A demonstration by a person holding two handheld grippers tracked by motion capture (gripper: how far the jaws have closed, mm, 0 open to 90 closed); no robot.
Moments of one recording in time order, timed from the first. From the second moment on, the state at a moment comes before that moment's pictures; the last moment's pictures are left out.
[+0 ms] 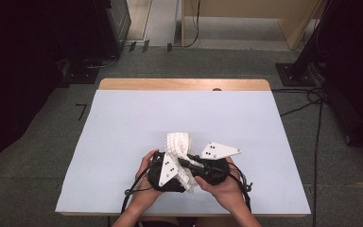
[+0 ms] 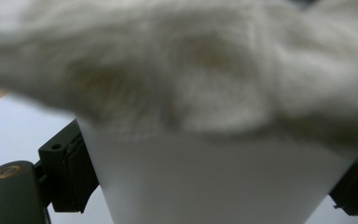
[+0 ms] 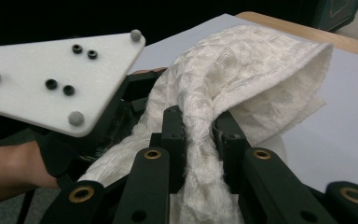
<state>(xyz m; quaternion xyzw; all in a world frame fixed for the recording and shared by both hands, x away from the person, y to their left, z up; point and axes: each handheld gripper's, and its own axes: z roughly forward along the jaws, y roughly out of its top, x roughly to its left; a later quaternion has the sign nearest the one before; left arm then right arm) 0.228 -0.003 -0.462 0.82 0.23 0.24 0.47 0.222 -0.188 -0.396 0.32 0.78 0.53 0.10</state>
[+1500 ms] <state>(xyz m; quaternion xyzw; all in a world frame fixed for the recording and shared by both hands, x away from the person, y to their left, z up) 0.248 0.043 -0.472 0.77 0.33 0.26 0.48 0.261 -0.219 -0.492 0.51 0.76 0.37 0.14</state>
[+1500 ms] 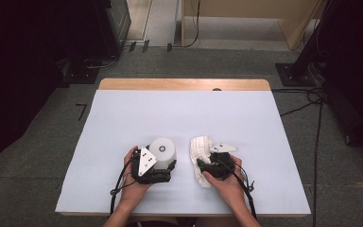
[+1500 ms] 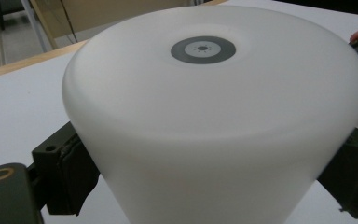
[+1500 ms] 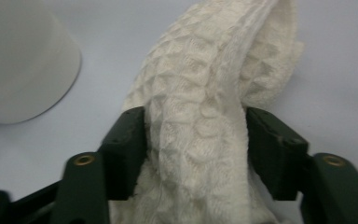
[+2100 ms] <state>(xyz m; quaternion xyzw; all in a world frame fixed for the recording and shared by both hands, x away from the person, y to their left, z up) 0.251 0.049 -0.458 0.76 0.33 0.19 0.53 0.231 -0.179 -0.466 0.39 0.78 0.47 0.13</state>
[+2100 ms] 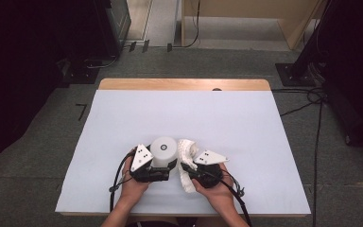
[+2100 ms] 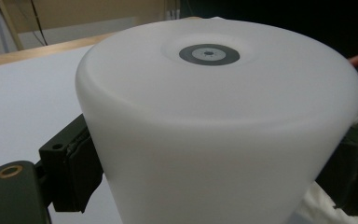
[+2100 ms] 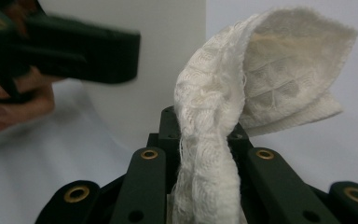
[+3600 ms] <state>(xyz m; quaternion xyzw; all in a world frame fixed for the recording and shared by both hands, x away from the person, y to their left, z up) 0.248 0.043 -0.476 0.76 0.30 0.21 0.53 0.229 -0.205 -0.449 0.38 0.75 0.50 0.20</state>
